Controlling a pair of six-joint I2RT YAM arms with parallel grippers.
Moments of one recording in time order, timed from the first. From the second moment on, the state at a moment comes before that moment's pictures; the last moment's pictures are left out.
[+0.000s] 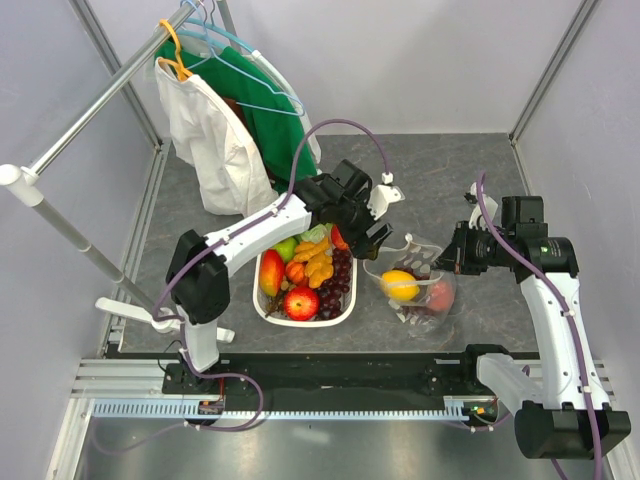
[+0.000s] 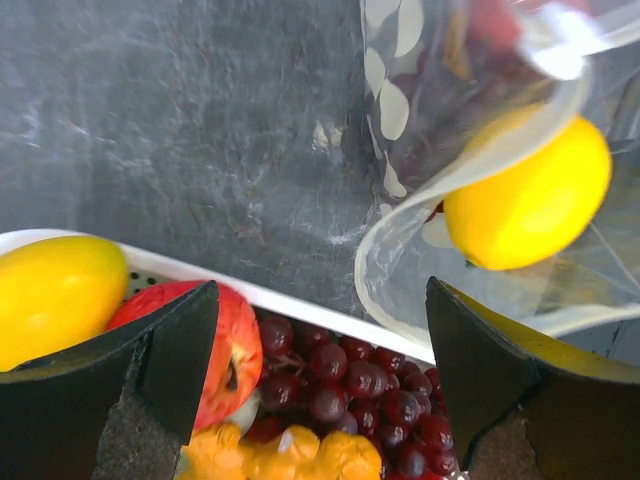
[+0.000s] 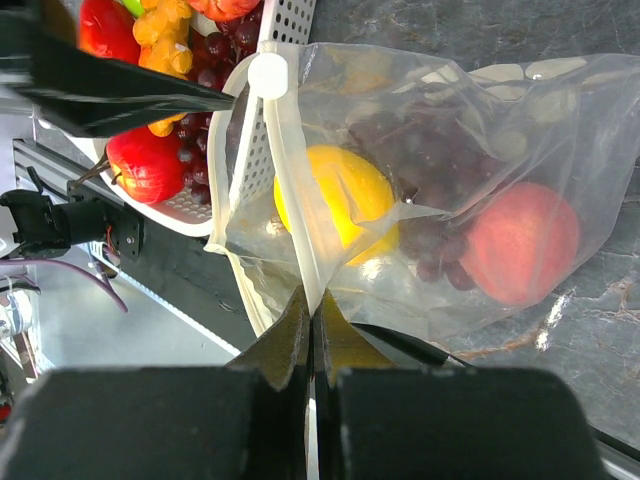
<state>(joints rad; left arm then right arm) -0.82 1.86 1.68 -0.70 0.37 0.25 -0.03 0.96 1.09 -1.10 -0.63 0.12</state>
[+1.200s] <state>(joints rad) -0.79 1.90 2.05 -1.11 0.43 0.19 -0.03 0.94 1.05 -1.17 -0.65 0.18</state>
